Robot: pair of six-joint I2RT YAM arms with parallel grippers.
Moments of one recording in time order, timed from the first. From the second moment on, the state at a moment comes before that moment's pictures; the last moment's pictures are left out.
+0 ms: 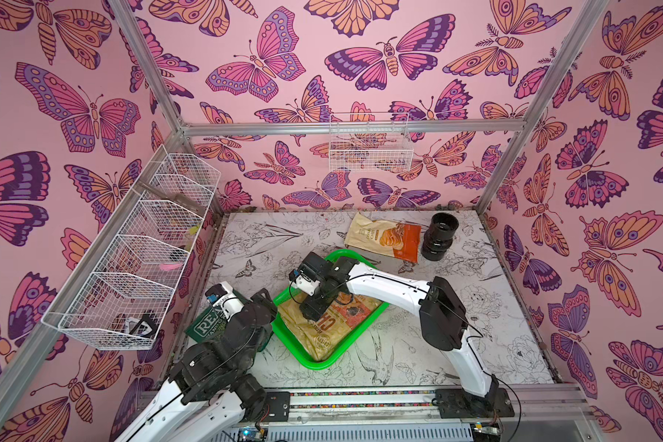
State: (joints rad) left arm -0.76 0.52 0.81 -0.92 -0.74 -1.13; right arm 1.08 2.20 1.92 -0.89 -0.17 0.05
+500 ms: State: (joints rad) left arm -0.75 0.57 0.81 -0.93 -0.72 -1.07; right arm 0.94 2.18 1.83 -0.83 -0.25 0.24
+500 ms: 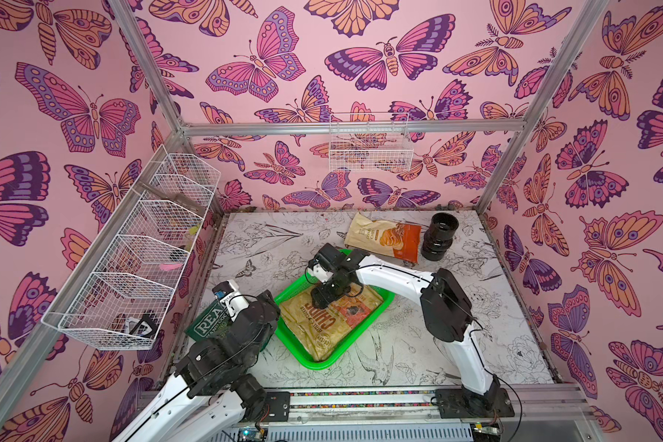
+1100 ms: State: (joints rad) left arm -0.75 0.87 0.96 -0.92 -0.50 -0.69; right arm 0.52 1.94 1.71 -0.67 0.17 0.52
